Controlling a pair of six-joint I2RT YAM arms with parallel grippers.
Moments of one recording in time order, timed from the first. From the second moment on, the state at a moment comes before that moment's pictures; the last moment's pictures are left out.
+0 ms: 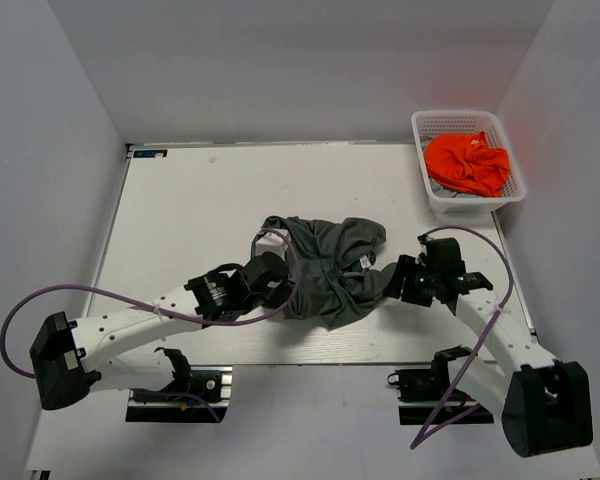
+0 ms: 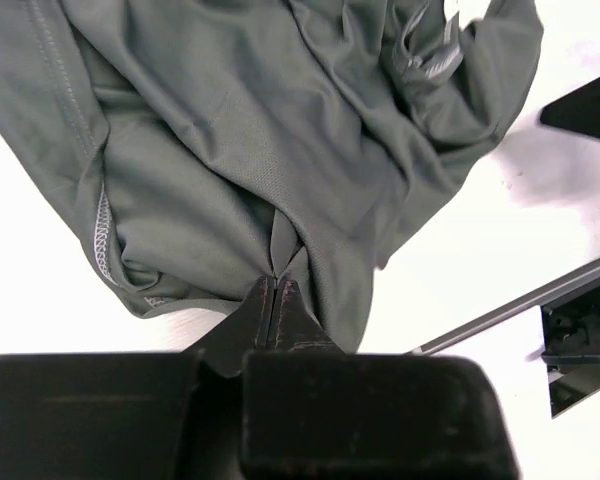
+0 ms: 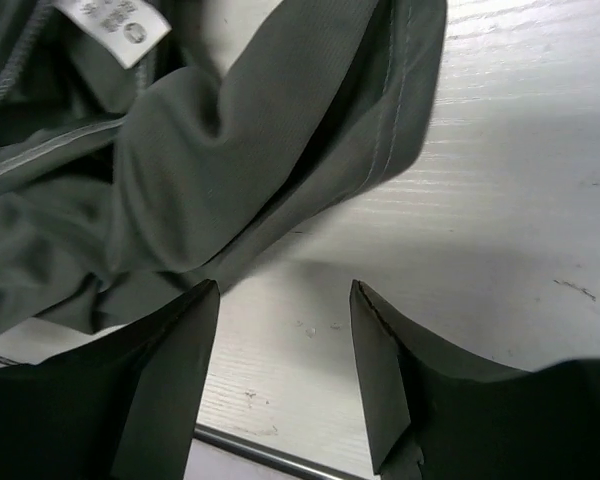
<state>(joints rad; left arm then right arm) -1.06 1.14 0.84 -0.47 -0.33 -0.72 0.20 0.96 0.51 -0.53 -0.25 0.41</state>
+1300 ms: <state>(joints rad) -1.07 0.82 1.28 -0.53 -0.80 -0.58 0.31 0.78 1.23 -0.56 0.14 0.47</state>
